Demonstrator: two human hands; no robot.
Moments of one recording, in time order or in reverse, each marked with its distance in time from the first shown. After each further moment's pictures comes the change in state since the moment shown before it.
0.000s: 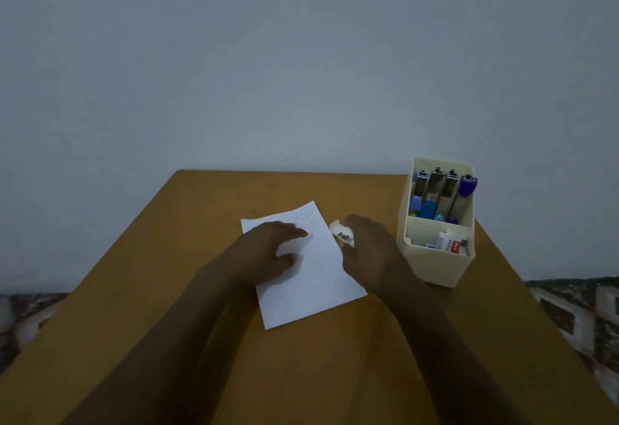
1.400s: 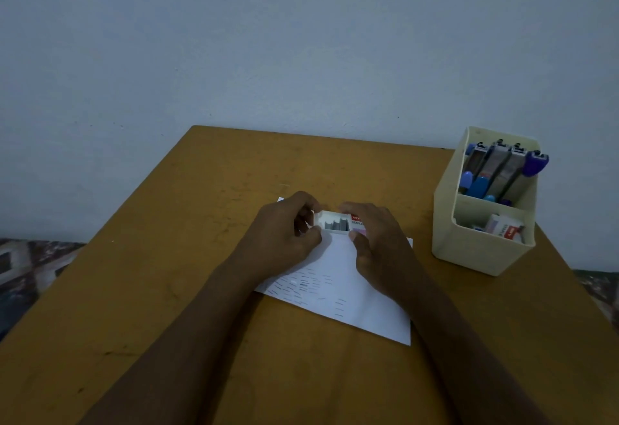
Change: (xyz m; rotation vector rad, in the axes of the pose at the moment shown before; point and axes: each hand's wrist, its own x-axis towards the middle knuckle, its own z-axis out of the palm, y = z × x) left_hand -0.021 -0.004 0.024 -0.387 0.361 0.009; right_hand -0.008 0.000 0.050 0.138 0.140 -0.319
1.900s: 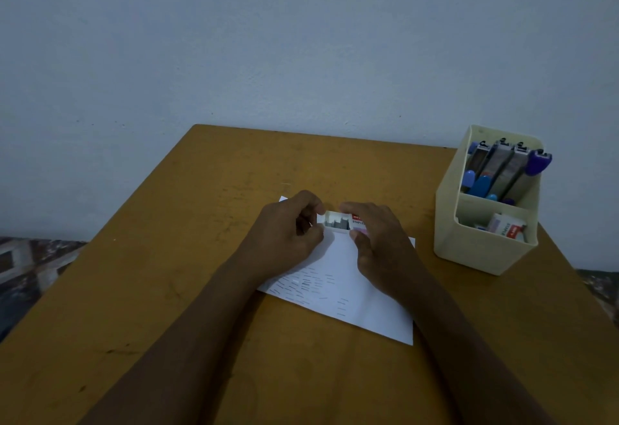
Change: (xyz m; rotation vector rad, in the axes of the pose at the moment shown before) left_hand -0.001 -0.004 0.002 -0.024 0.020 0.042; right_hand 0.000 0.000 0.002 -0.011 -0.022 0.028
